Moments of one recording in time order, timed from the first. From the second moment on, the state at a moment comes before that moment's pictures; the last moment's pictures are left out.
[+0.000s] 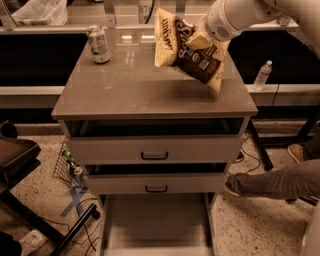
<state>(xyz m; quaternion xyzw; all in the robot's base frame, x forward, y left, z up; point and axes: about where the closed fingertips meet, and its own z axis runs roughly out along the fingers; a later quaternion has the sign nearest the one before) 0.727 -0.104 0.966 -0.56 0.70 0.02 0.43</state>
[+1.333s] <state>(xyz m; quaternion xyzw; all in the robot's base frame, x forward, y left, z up) 0.728 -0.098 0.960 -0.57 0.70 0.02 0.43</state>
